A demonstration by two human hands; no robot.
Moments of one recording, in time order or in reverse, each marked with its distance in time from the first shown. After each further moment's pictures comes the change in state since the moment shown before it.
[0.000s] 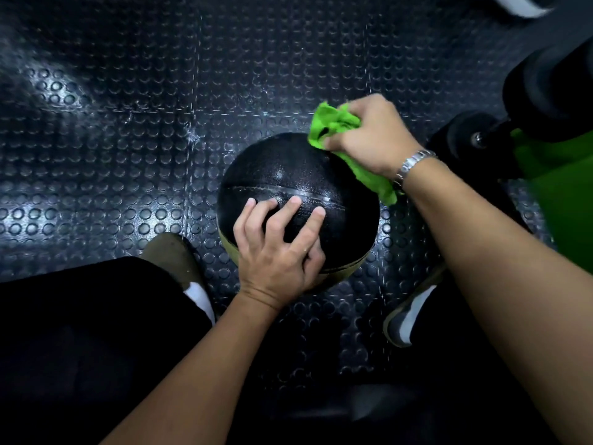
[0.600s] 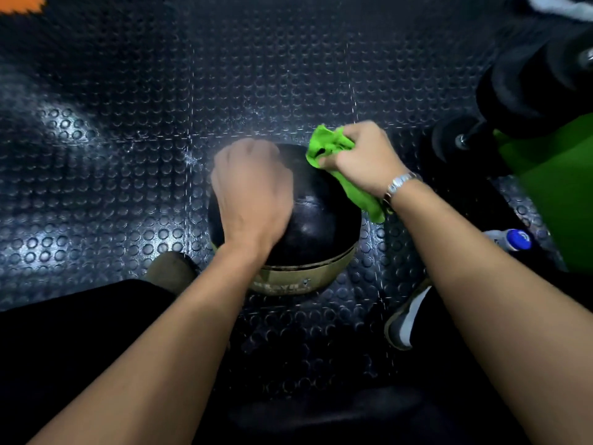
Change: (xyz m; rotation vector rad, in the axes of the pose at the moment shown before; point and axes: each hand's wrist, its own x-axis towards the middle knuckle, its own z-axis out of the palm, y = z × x) left_hand 0.104 -0.009 -0.013 -0.148 -0.155 -0.395; right_hand -0.019 0.029 -0.004 0.180 0.063 0.102
